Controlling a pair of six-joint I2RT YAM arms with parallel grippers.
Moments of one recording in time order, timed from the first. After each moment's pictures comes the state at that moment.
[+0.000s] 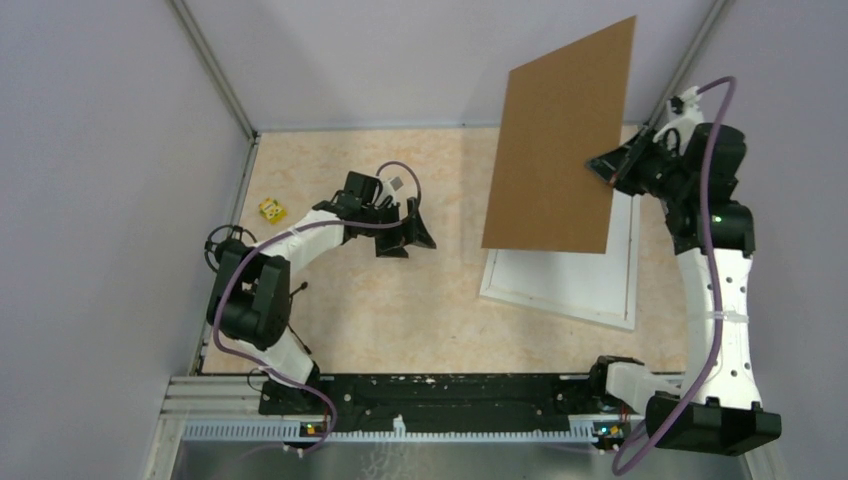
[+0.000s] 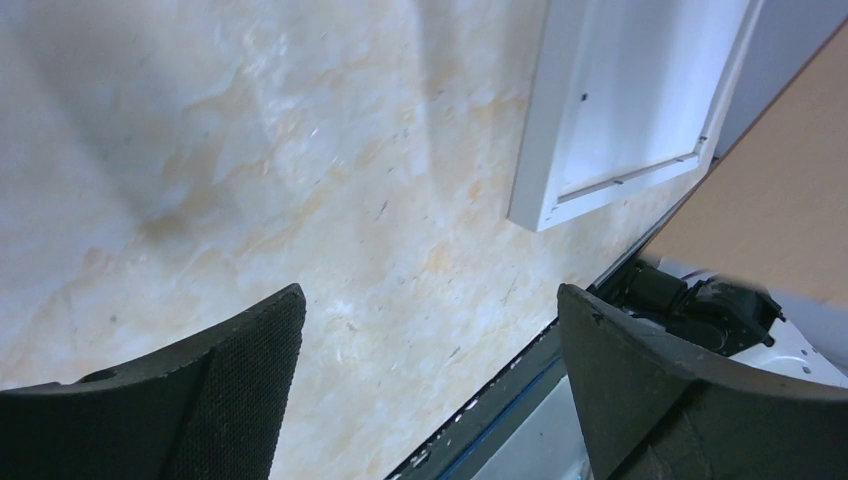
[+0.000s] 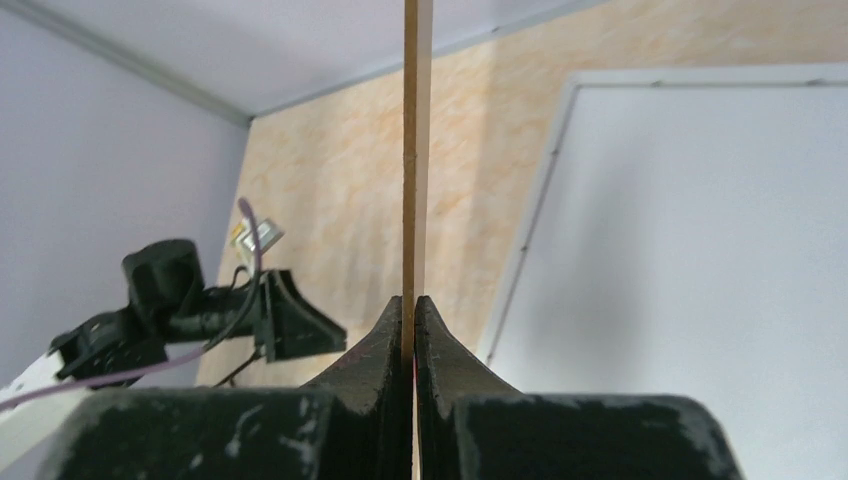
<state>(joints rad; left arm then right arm) -0.36 1.65 1.06 -0.34 0.61 -0.54 -0.10 1.08 1.40 -0.67 -0.50 0.47</state>
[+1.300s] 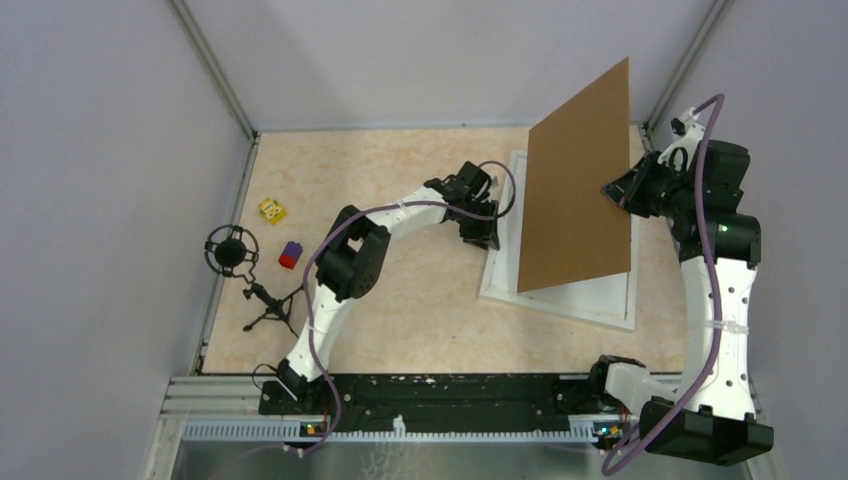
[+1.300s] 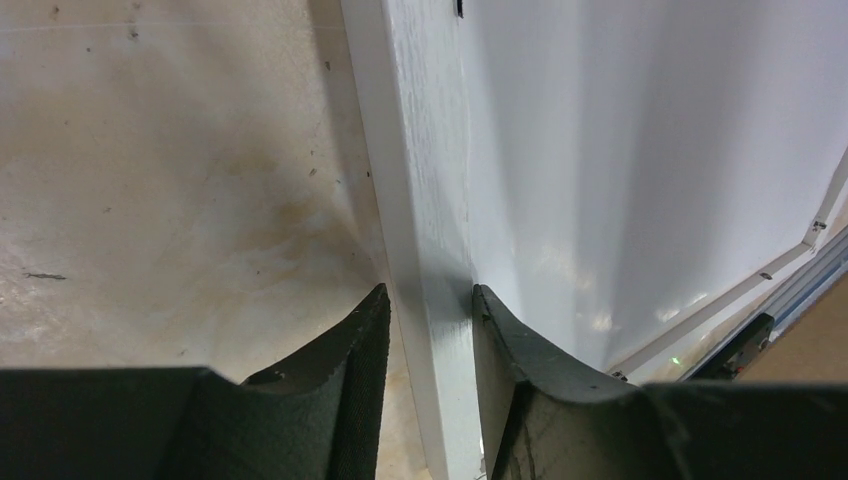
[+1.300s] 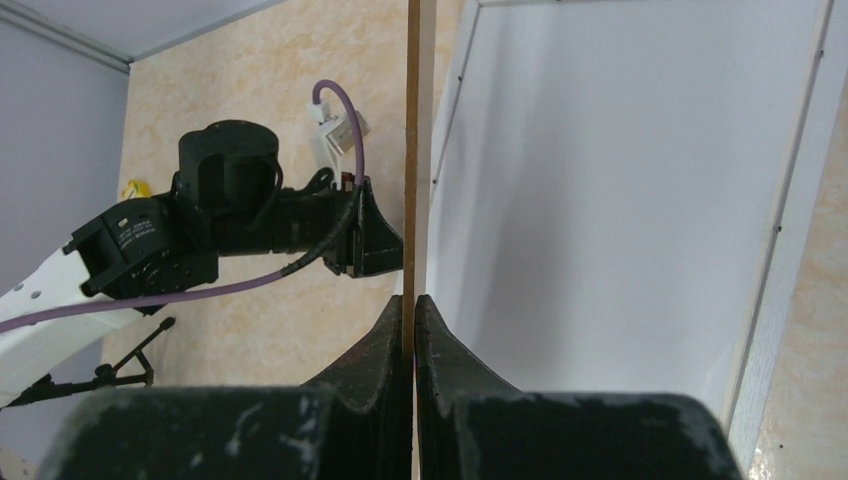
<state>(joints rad) -0.71 2.31 1.84 -0.53 0.36 -0.56 -0.17 1.04 1.38 -0.86 -0.41 0.30</state>
